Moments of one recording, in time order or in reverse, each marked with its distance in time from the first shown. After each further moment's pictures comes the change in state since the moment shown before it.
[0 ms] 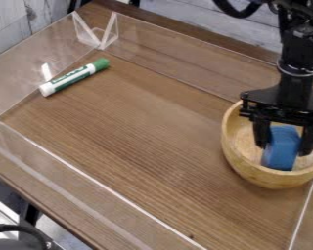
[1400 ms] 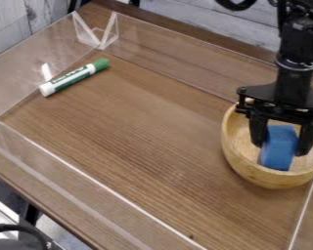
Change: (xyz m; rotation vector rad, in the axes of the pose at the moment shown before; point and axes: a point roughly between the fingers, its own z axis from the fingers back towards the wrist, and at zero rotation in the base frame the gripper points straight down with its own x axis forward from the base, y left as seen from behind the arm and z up) arm -0.005 0.003 0.007 0.007 0.022 -0.033
